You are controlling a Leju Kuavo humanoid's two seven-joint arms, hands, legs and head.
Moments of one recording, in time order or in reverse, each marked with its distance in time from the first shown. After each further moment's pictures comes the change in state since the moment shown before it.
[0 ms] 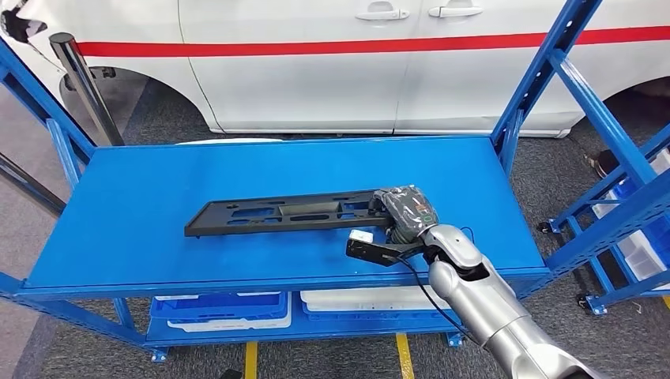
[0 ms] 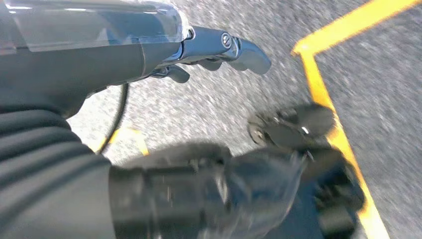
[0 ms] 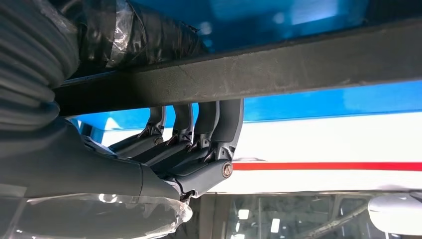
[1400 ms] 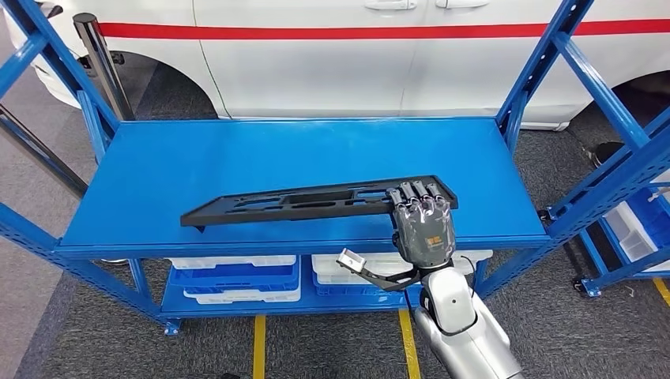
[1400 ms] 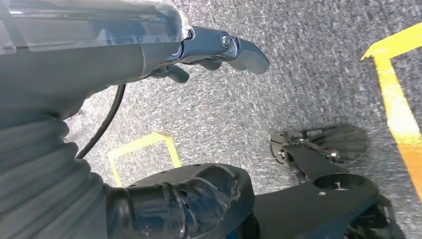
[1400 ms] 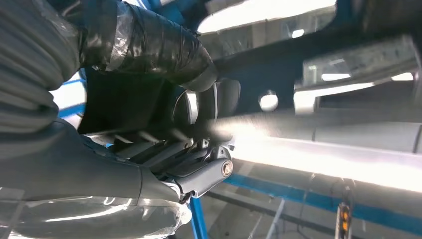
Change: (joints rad) left arm 0.004 -0.017 -0.010 0.001 -0.043 0.005 0.104; right arm 0.283 0.083 -0.185 -0.304 0.755 -0.618 0.280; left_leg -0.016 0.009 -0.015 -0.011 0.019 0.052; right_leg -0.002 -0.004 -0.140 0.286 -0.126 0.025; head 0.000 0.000
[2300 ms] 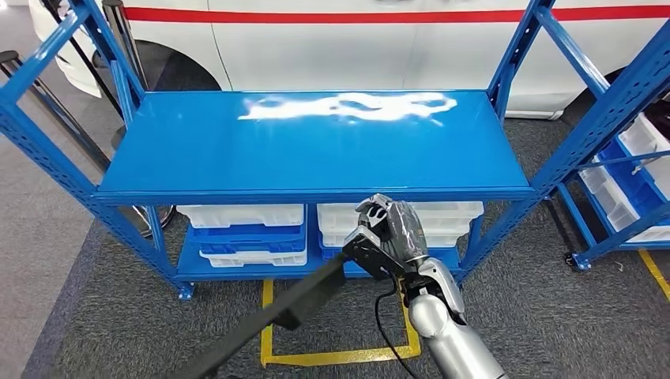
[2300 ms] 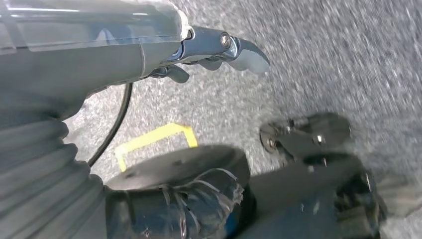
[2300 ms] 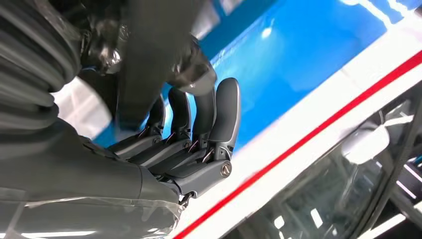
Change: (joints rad) left arm 0.009 -0.008 -0.012 0.000 0.008 -0.011 -0.015; right arm 0.002 0.064 -0.020 -0.009 -1.032 0.478 -0.291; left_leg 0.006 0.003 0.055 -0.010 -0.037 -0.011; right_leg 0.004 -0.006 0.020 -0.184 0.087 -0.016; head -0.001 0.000
